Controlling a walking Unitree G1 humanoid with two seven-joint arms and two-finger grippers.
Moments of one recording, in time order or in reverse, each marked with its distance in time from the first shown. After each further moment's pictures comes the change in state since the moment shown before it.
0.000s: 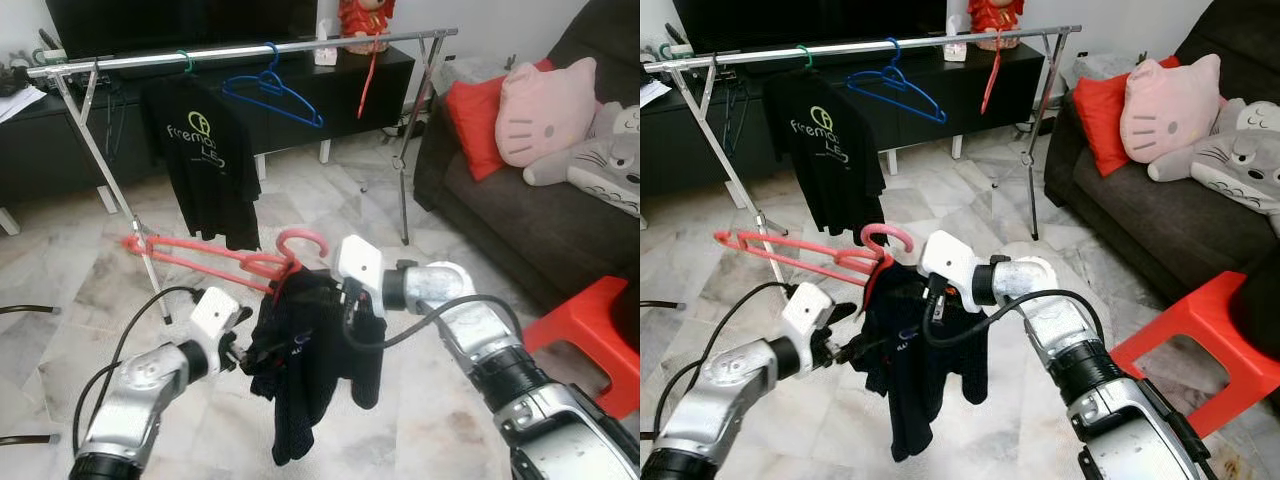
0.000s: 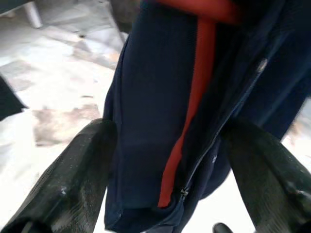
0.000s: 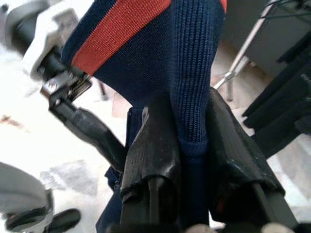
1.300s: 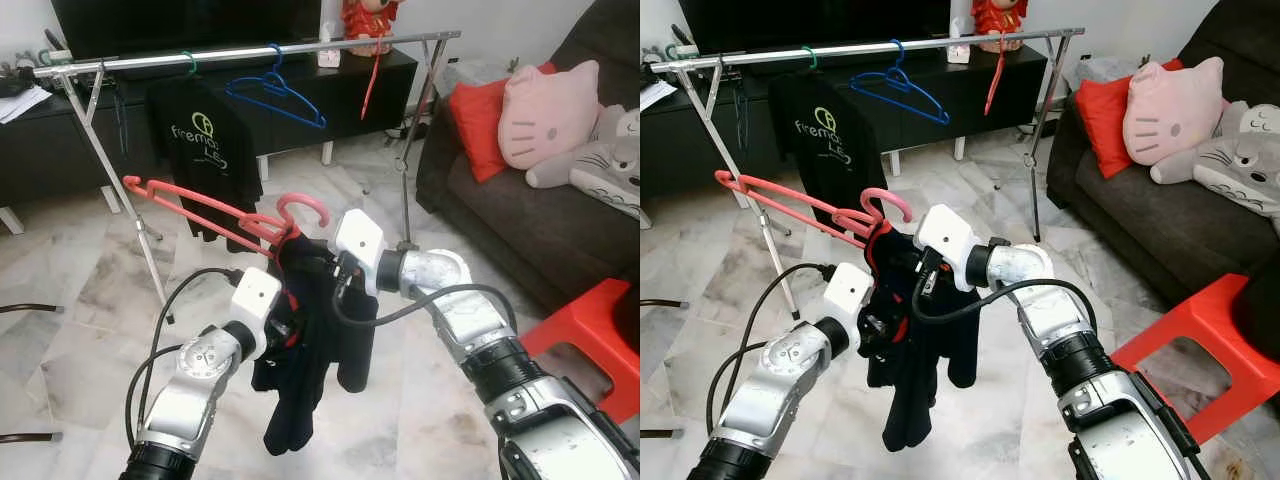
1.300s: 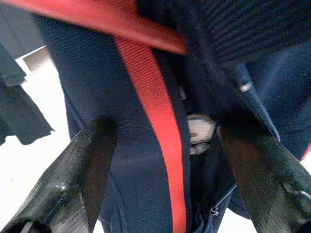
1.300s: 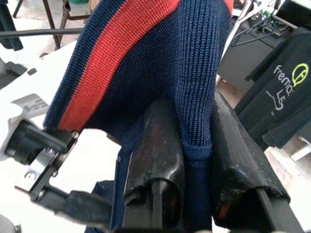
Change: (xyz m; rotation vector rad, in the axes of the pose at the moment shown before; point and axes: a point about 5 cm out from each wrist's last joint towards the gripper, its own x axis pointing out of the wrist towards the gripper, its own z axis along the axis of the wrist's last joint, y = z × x) left arm 0.036 -0.037 0.031 0.019 -0.097 0.114; right arm 0.005 -0.011 0.014 -0.004 -0.051 -0.135
